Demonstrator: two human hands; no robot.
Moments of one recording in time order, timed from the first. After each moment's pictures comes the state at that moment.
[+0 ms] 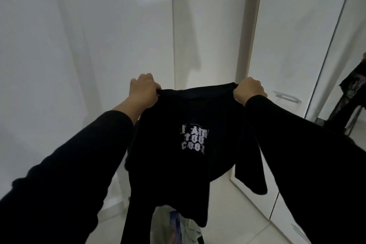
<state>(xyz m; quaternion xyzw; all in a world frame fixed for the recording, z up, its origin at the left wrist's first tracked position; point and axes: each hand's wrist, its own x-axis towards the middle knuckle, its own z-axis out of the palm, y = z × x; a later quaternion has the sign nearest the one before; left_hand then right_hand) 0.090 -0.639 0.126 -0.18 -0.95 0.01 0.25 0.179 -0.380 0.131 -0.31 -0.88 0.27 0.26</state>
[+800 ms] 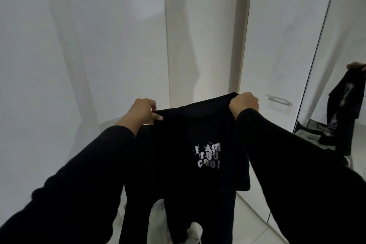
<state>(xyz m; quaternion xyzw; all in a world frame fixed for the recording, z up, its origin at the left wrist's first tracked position) 0.093 -0.633 0.095 -0.14 -0.94 -0.30 0.04 0.187 -0.376 0.108 -0.36 -0.79 0.40 0.29</state>
